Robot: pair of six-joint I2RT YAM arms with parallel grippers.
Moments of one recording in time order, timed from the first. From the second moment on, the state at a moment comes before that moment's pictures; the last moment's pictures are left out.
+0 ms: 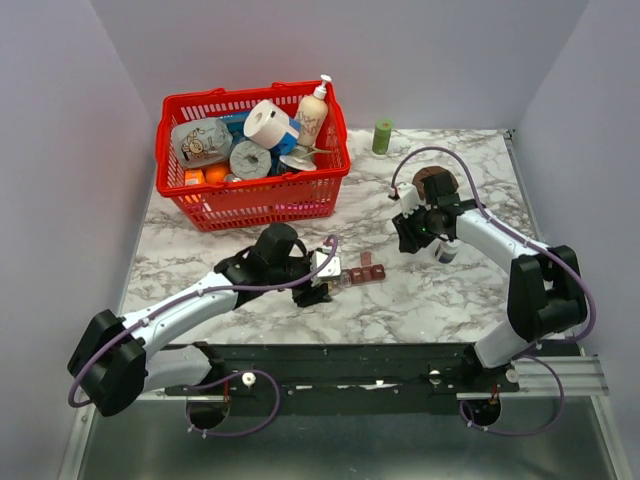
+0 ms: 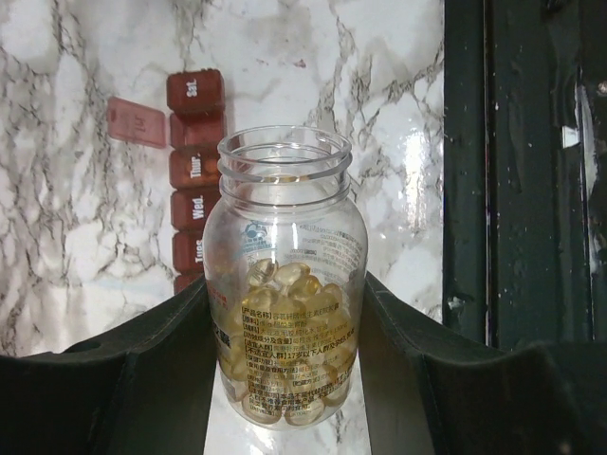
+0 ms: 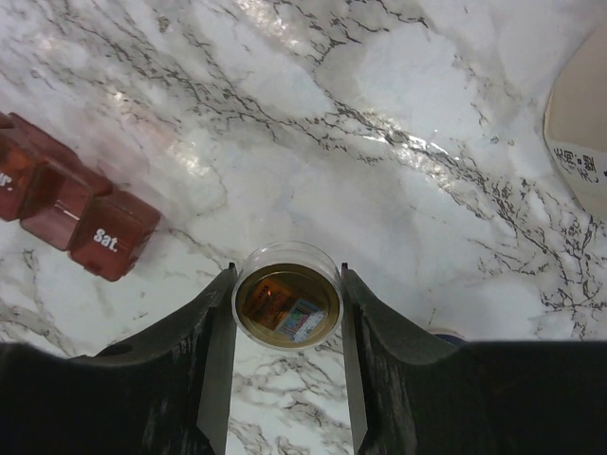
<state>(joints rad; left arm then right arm) -0.75 1.16 0.70 -0.20 0.63 0.49 0.28 1.57 1.03 -0.51 -0.28 -0.39</state>
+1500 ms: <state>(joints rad) -0.70 1.11 0.73 1.26 0.58 -0.66 0.25 1.43 1.01 -0.49 -0.43 -0.42</state>
